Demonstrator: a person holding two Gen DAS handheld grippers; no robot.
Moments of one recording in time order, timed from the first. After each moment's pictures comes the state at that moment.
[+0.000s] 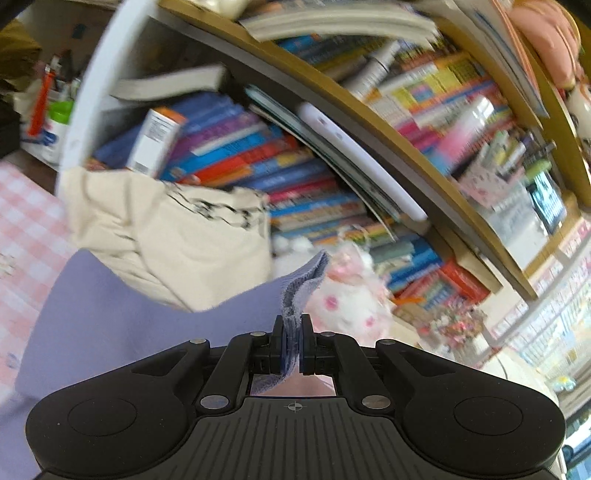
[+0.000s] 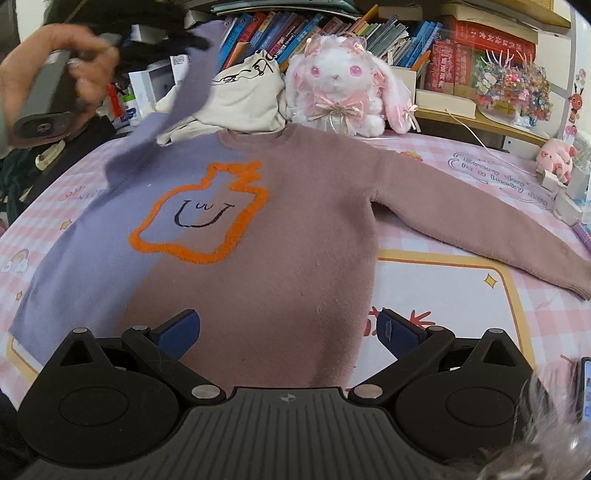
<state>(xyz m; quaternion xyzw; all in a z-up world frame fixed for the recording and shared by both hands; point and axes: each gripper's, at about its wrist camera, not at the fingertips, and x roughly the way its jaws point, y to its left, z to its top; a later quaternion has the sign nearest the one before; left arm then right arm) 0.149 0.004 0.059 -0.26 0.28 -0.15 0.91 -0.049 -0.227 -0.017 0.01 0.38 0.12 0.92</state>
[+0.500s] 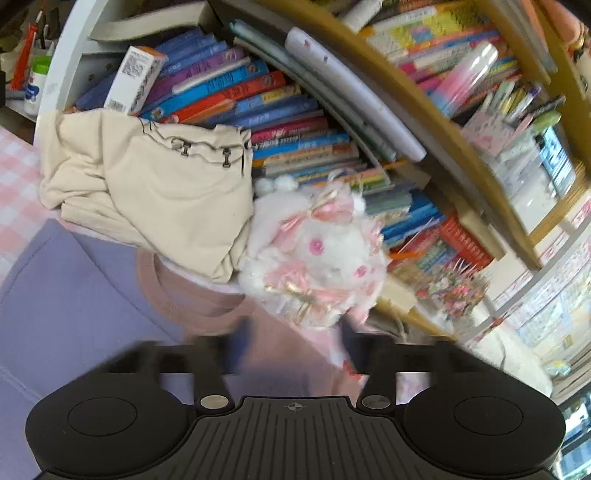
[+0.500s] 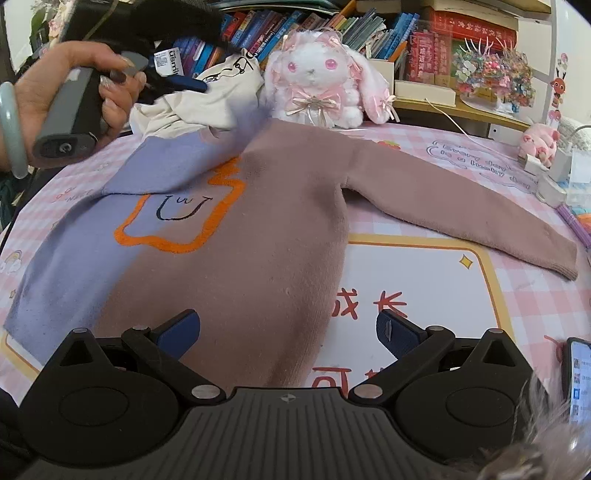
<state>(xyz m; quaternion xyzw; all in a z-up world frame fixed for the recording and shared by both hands) 0.153 -0.019 0.046 -0.27 0.29 -0.17 0.90 -0.058 -0.246 -0.020 0.02 0.39 0.10 0.92</state>
